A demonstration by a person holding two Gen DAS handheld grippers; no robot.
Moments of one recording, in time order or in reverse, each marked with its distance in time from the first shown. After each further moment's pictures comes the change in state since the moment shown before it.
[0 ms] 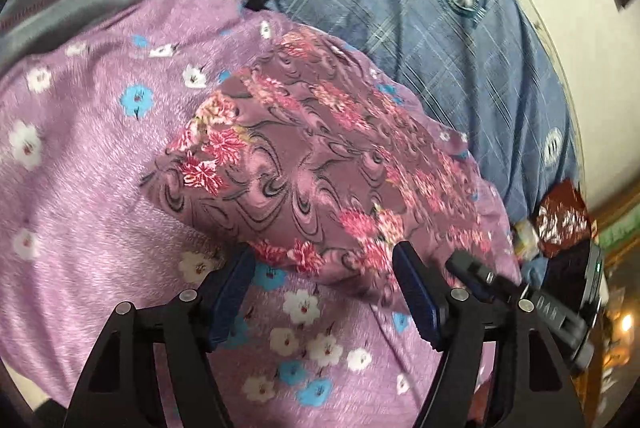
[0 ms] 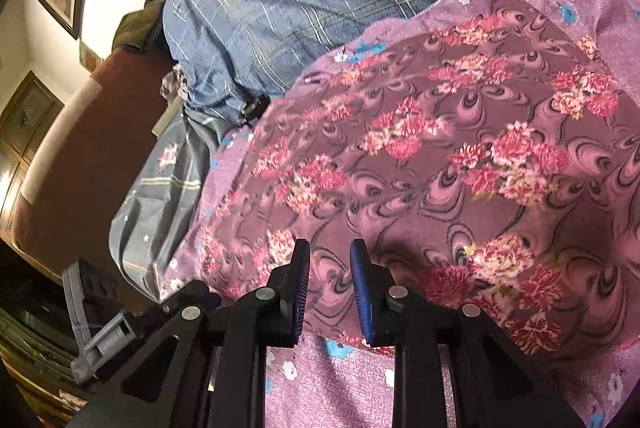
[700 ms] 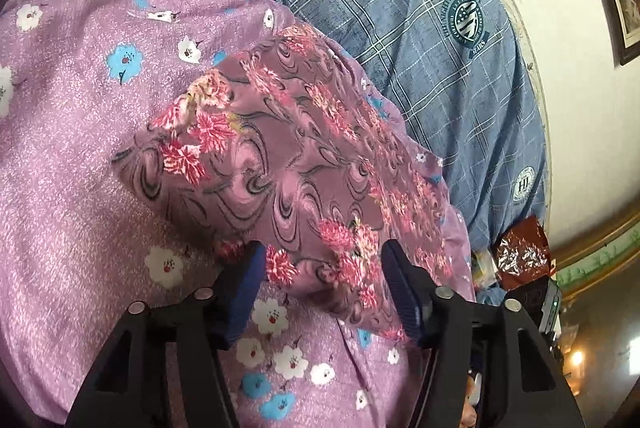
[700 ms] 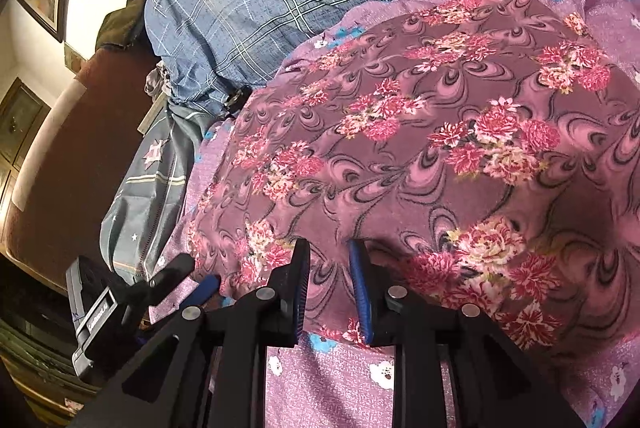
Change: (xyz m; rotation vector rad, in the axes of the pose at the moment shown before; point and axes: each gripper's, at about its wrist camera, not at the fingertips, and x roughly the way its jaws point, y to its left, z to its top) left arm 0.011 0.018 -0.001 -0.130 -0.016 -0.144; right arm 0.001 -0.009 -0.001 0.034 0.003 -0.006
